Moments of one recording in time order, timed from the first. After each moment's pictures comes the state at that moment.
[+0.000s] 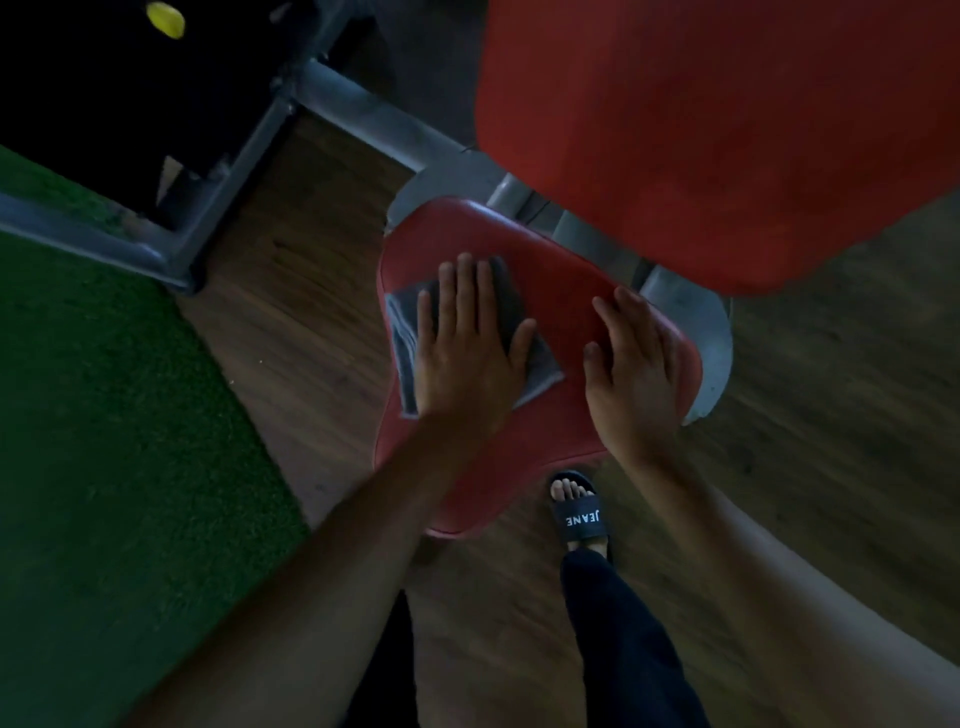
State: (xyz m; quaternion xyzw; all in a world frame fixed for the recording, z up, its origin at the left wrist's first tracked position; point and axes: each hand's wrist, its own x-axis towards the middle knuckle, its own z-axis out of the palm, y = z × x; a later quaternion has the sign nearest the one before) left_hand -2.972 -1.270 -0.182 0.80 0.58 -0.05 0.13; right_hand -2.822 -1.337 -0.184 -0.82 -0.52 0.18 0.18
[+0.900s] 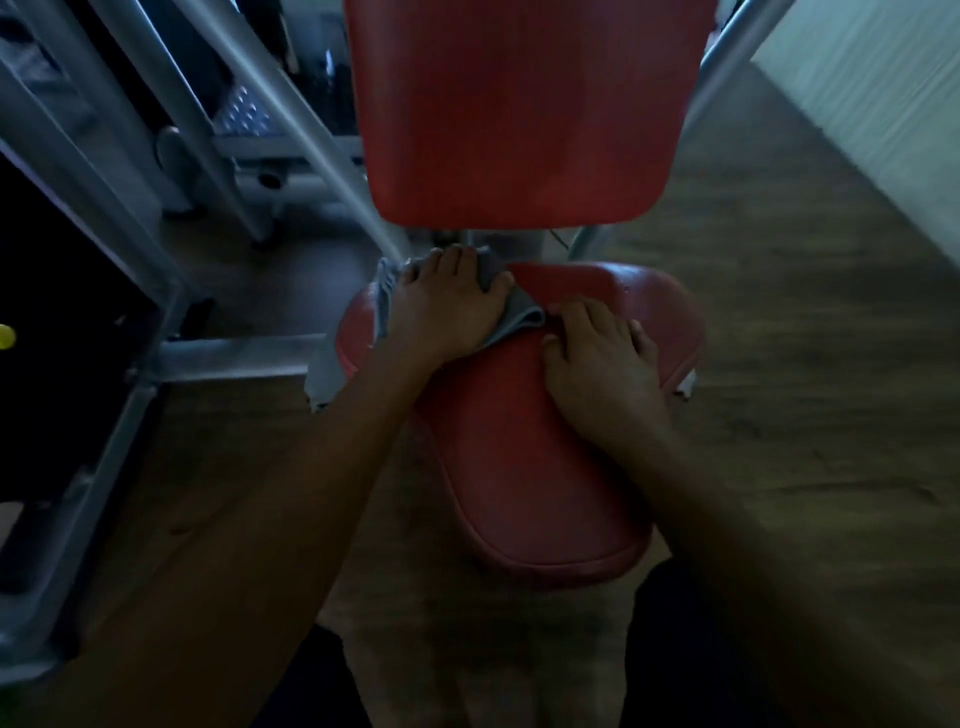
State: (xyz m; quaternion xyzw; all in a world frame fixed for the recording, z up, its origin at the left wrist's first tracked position) left_hand -2.966 -1.155 -0.220 0.97 0.24 0.03 0.08; right_hand -2.940 -1.336 -0.203 -0.91 -0.34 0.02 0.22
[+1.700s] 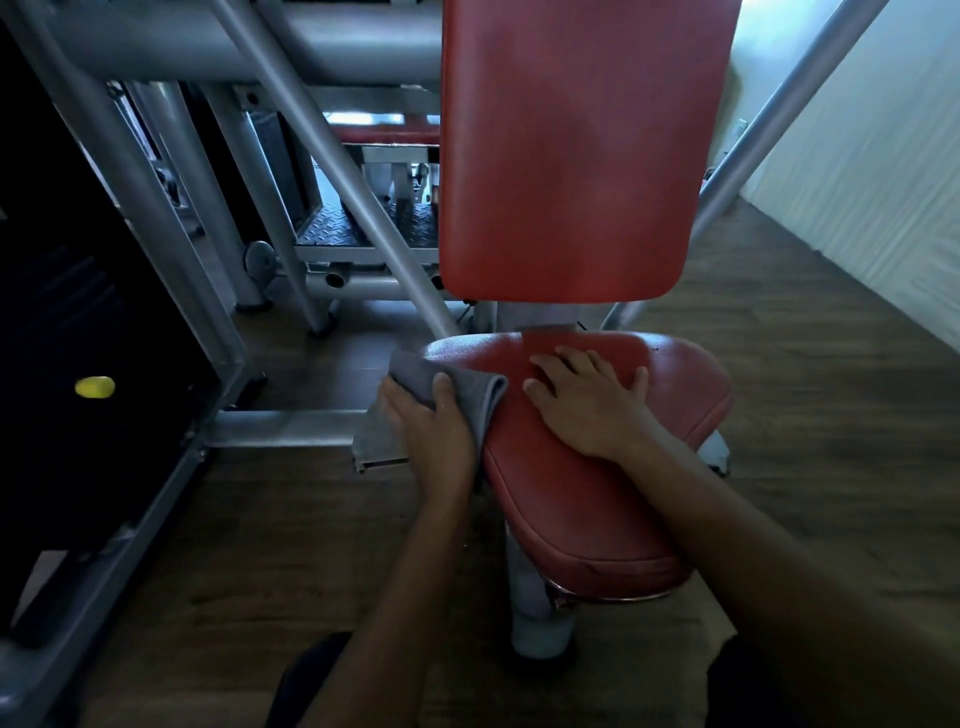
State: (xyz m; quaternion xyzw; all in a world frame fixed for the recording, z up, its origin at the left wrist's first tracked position) left_hand -3.057 -1.205 -0.247 0.58 0.46 0.43 0.53; right_hand -2.956 -1.302 -0.193 -0.91 -0.39 0.10 0.10
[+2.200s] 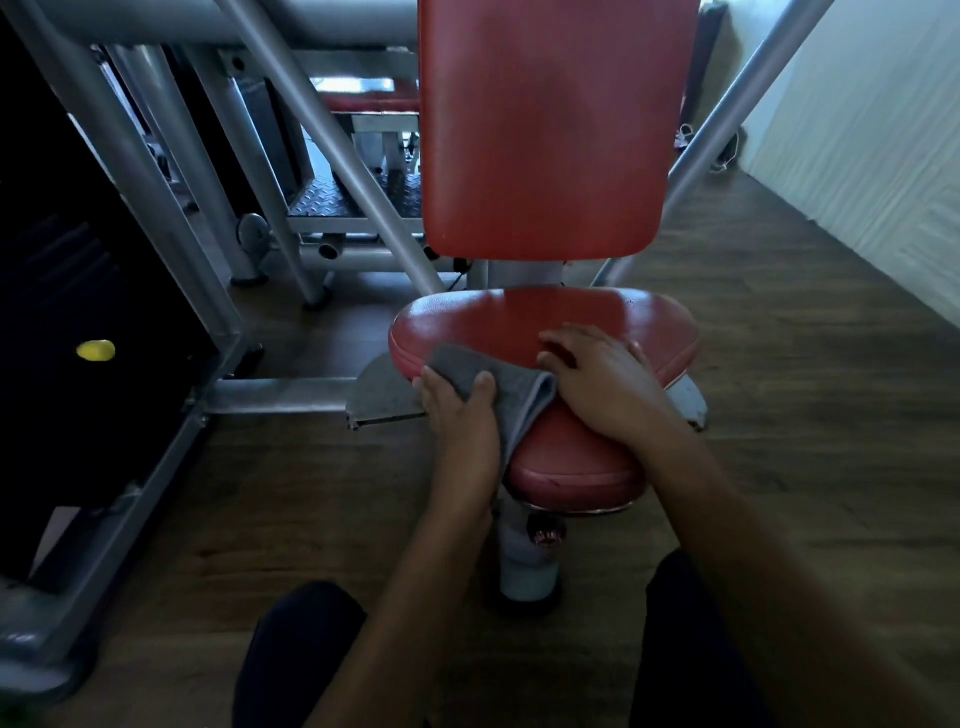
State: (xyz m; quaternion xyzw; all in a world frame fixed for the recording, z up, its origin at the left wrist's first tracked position) left_hand -3.089 -1.282 -0.236 0.59 0.38 0.32 0.64; right_hand -2.975 -1.359 -0.191 -0.89 -0.39 0.07 0.24
